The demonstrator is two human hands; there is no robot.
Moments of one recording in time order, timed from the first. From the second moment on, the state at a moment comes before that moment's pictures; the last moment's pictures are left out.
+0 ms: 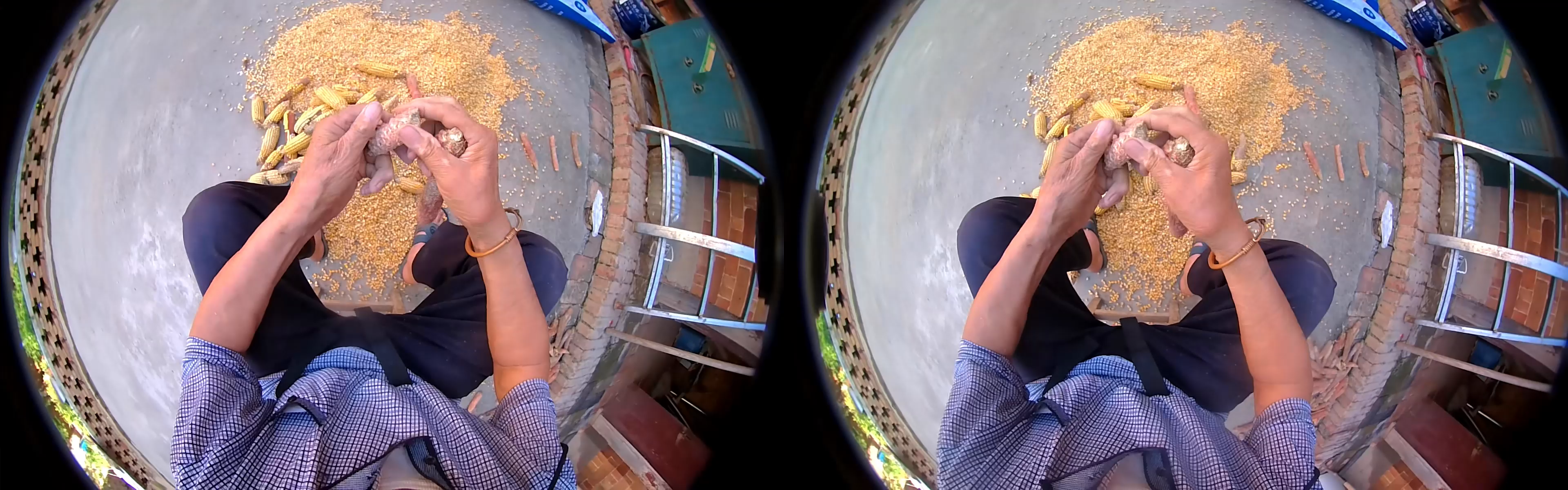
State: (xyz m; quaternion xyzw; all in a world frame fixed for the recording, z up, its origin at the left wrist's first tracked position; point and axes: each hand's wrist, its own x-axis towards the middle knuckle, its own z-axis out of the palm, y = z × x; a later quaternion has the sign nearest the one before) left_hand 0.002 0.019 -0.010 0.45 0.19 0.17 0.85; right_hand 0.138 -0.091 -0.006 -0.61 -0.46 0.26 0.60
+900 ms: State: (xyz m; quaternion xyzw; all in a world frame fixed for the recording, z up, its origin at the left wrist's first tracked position) left_hand -0.002 0.029 -0.006 0.43 0.18 0.18 0.87; right_hand 0.135 -0.090 0.000 -0.58 -0.43 0.29 0.63
